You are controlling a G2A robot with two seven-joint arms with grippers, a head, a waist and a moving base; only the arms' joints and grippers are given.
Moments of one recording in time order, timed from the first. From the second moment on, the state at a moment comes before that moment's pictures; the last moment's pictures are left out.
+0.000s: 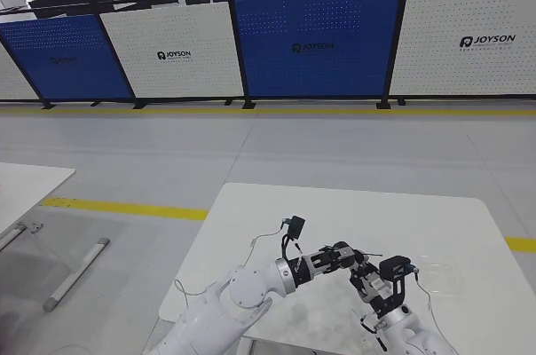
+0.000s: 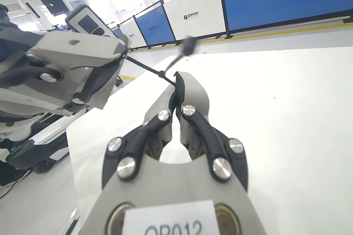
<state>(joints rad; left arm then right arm) 1.26 -1.20 -0.95 -1.63 -0.20 -0.11 -0.41 -1.52 -1.31 1.17 -1.57 -0.99 -0.32 -0.07</state>
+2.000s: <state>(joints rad) 1.29 -1.19 -1.05 -1.55 -0.29 -0.10 -0.36 -1.71 -1.25 1.41 -1.72 -0.75 -0.34 -0.37</state>
